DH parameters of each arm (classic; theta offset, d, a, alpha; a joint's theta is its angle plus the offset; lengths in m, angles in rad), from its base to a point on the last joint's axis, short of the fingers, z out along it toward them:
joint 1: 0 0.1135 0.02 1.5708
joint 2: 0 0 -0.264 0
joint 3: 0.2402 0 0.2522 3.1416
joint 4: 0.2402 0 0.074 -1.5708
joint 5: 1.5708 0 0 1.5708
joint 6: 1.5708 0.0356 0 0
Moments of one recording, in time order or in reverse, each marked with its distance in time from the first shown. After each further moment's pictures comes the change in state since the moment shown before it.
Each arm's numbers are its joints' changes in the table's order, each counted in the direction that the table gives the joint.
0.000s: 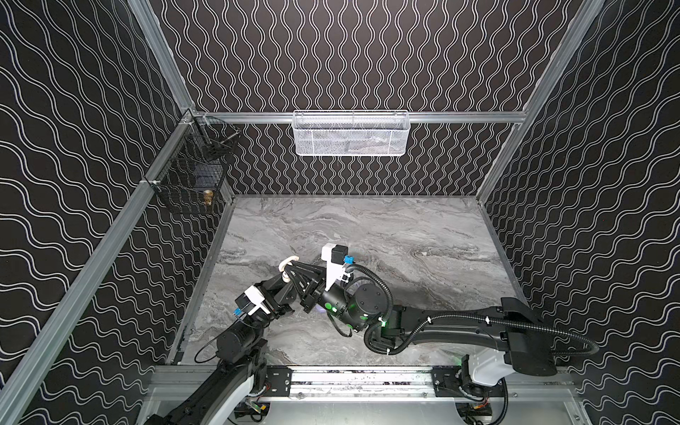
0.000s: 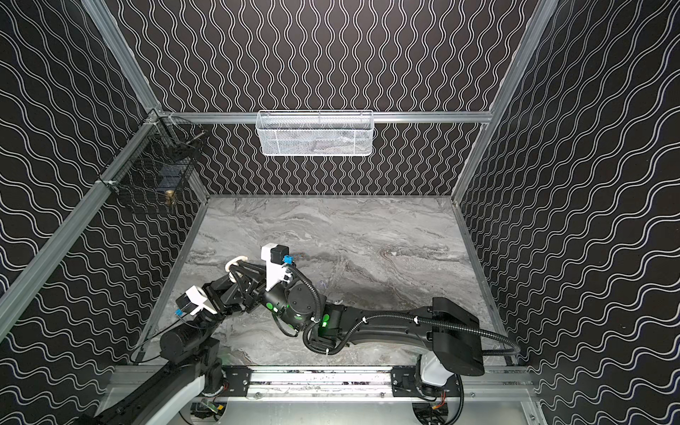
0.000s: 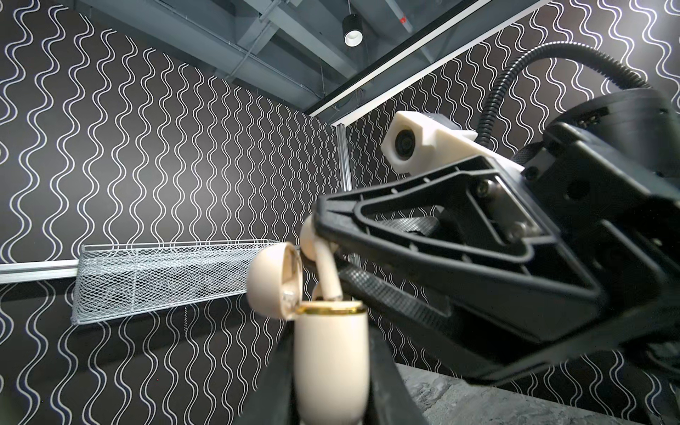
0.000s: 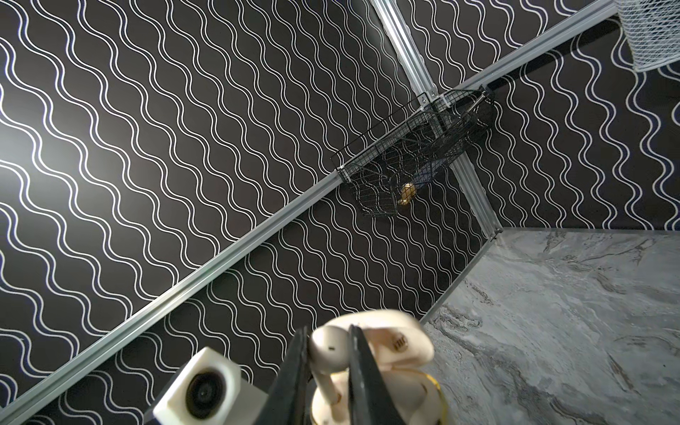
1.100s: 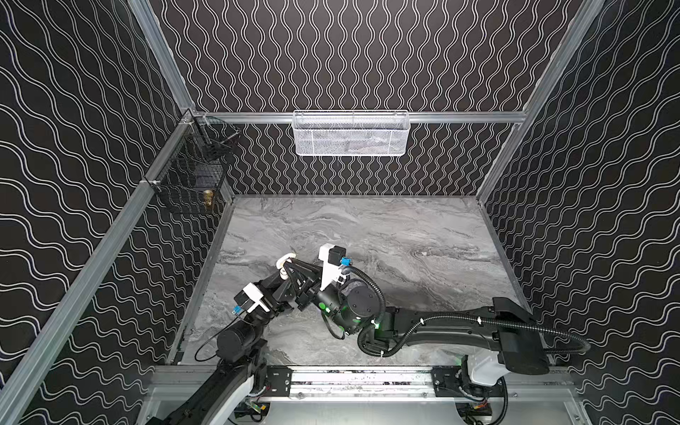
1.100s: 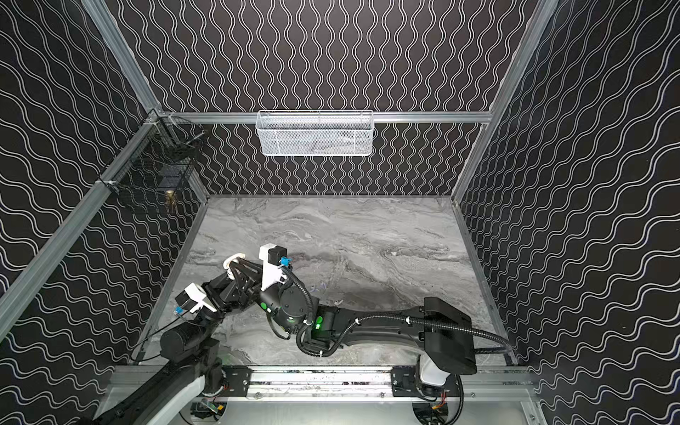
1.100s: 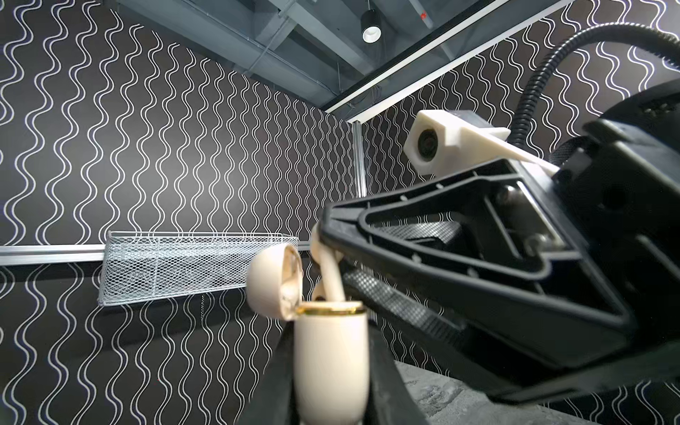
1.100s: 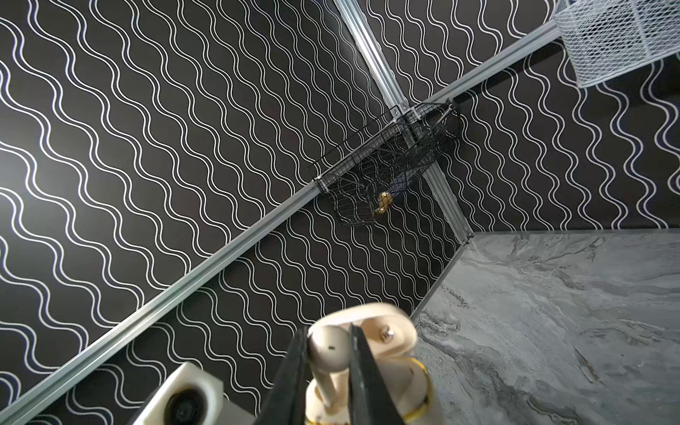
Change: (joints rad) left arm 0.001 0.024 0.000 0.040 -0.053 0.000; right arm 0.023 -0.051 0.049 0.002 0.122 -0.029
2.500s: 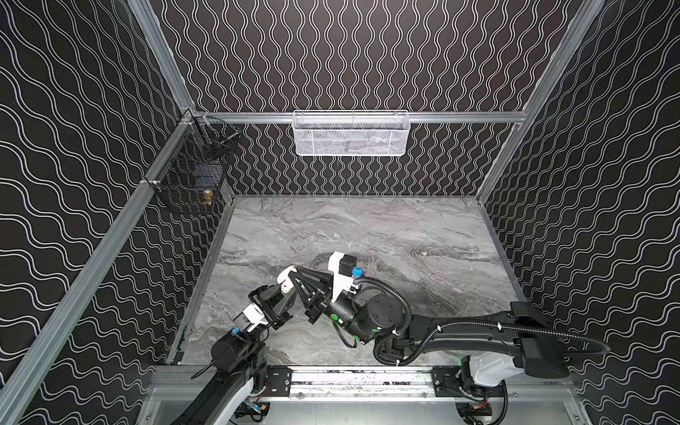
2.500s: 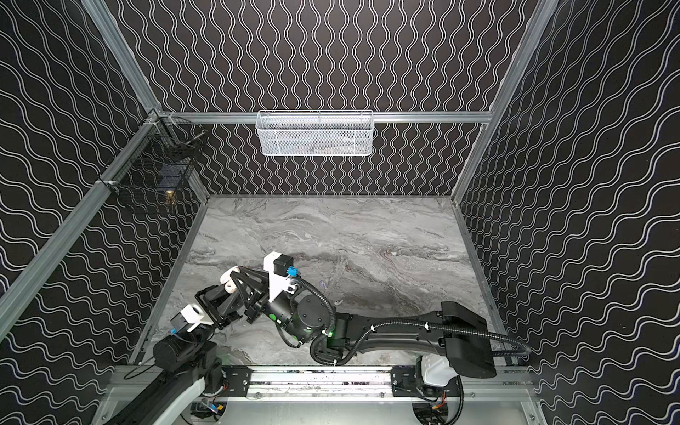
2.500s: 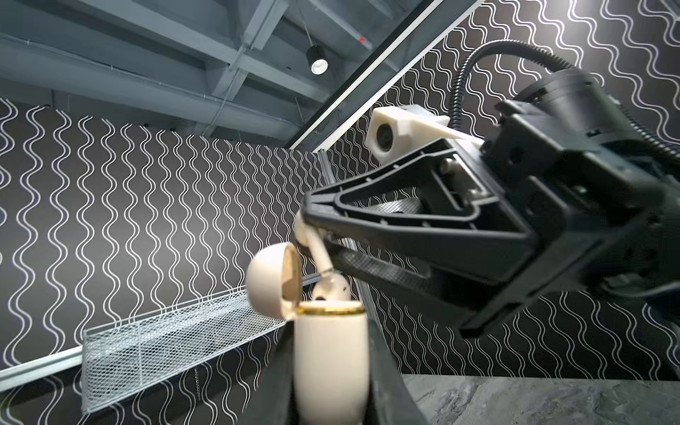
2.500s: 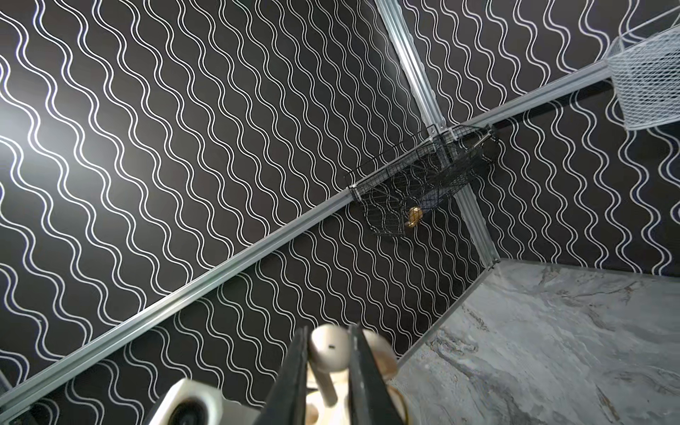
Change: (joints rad) left arm -0.001 0.098 0.000 -0.032 0.142 0.146; right arm 0.039 0.117 -0.098 -0.070 -0.066 -0.114
